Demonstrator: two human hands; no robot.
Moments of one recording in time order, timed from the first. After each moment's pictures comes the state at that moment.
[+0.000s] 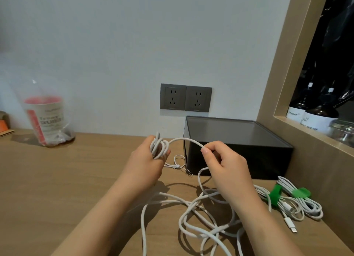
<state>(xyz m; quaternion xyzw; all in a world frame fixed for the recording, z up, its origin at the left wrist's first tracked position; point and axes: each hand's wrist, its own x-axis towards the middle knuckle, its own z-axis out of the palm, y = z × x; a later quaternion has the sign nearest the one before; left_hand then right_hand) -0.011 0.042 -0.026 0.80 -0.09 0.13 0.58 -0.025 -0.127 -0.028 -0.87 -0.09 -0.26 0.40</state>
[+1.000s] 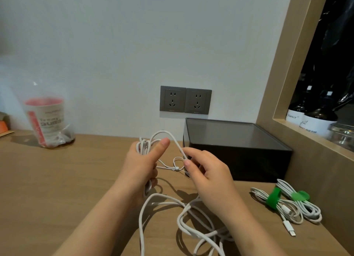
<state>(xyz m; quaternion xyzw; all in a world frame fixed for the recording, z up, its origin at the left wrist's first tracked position) -0.013 0.039 -0.022 0.62 0.00 0.06 0.78 -0.032 -0.109 -0.031 -0.86 -0.20 -0.22 0.41</state>
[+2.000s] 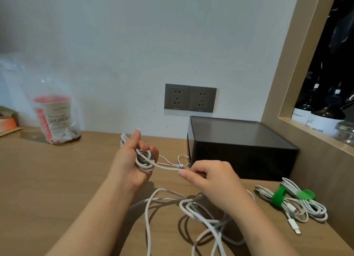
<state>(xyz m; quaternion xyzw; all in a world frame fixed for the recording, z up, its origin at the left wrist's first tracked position) 0.011 0.057 -0.019 0.19 0.06 -0.02 0.98 -0.033 -0.115 -0.027 -0.93 -0.16 -0.13 0.30</state>
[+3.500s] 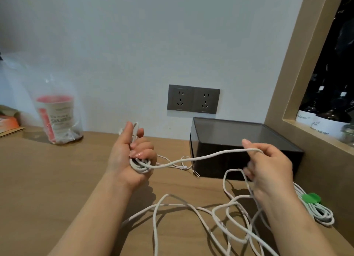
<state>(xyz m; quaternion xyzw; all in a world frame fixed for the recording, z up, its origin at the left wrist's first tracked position) 0.005 0.075 -0.010 0.17 -0.02 -0.09 0.98 -0.020 -0.150 -0.013 -0.64 0.12 -0.29 0.70</state>
